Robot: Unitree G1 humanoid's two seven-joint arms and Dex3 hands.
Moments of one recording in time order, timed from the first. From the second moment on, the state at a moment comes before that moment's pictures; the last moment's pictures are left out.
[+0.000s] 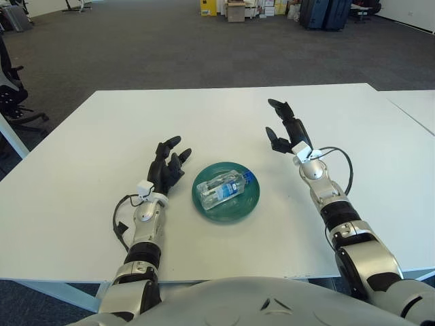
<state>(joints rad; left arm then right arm) -0.15 0.02 0.20 0.75 -0.18 -0.62 -0.27 -0.41 -0.14 0.09 0.68 -0.20 -0.50 -0.11</state>
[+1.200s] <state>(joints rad) -0.17 0.02 0.20 0.78 -0.19 -0.62 -0.29 -0.40 -0.02 -0.09 1.01 -0.02 -0.55 -0.11</state>
